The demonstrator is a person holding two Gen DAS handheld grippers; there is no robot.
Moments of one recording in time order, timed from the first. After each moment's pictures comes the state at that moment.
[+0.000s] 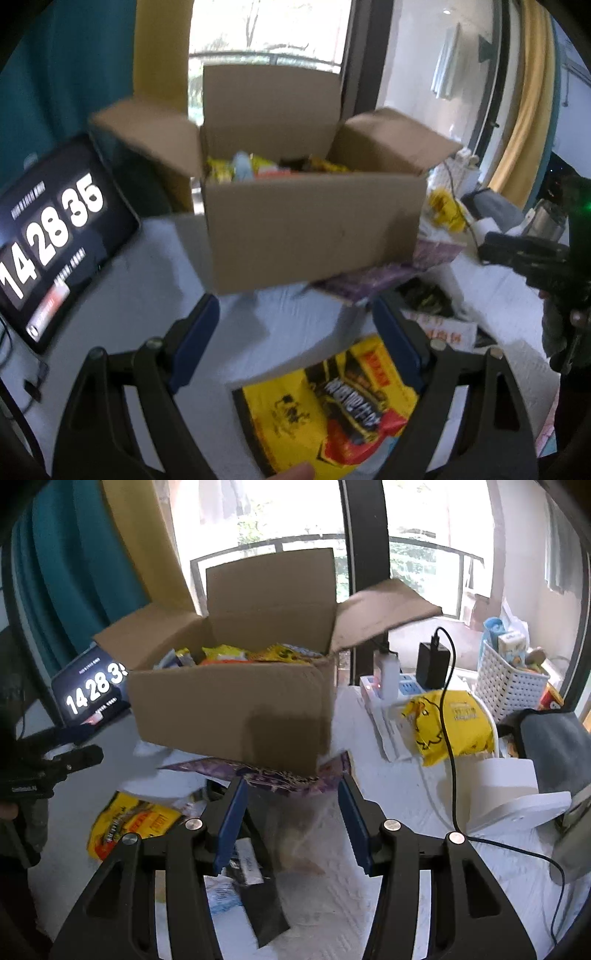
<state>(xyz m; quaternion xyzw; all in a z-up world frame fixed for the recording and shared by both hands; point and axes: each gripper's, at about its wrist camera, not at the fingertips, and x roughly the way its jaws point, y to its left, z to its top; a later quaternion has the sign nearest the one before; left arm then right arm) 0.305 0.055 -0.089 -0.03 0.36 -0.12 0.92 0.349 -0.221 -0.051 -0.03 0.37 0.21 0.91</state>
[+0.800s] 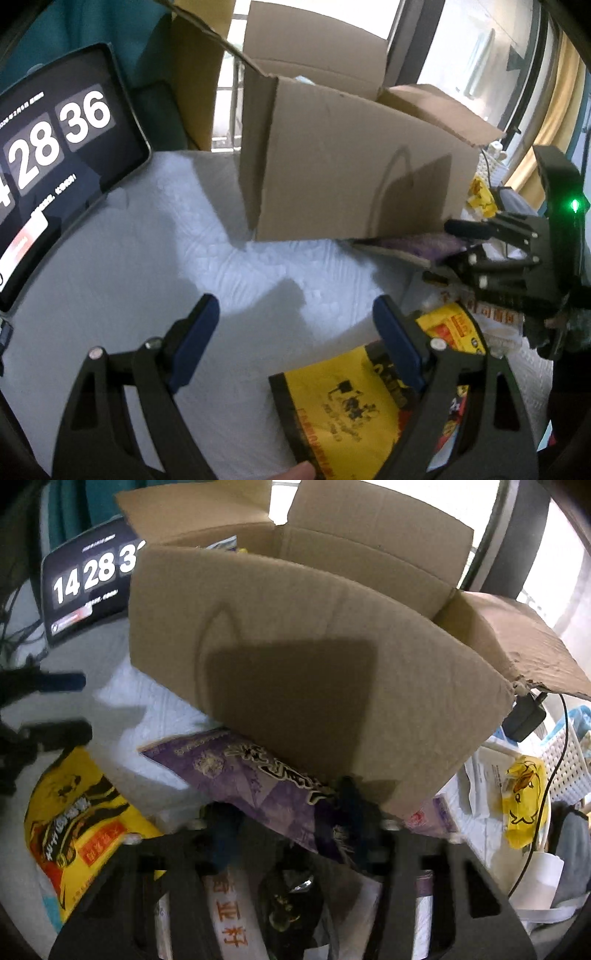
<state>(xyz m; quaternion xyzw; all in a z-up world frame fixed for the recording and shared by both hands) 0.324 0.094 -0.147 -0.08 0.41 -0.11 0.90 0.392 -0.091 -0.112 -0.22 0.41 0.25 0.85</state>
